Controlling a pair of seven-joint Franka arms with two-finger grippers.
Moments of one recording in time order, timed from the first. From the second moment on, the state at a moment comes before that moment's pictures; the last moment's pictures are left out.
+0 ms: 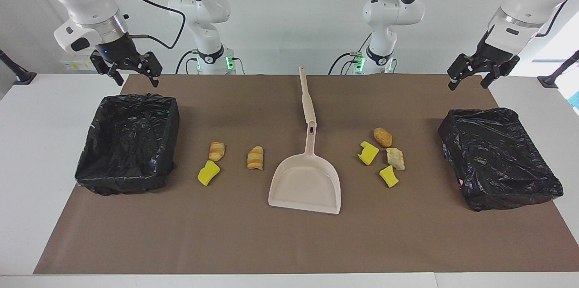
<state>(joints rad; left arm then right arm) -0.04 -0.01 0.02 -1.55 -0.03 1.58 -0.05 -0.05 -0.02 -0.01 -1.59 -0.02 1.56 -0.01</state>
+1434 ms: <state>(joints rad) -0.19 -0.04 0.00 -1.71 -0.03 1.65 -0.14 -0.03 0.01 0.03 -1.60 -0.02 1.57 -0.01</state>
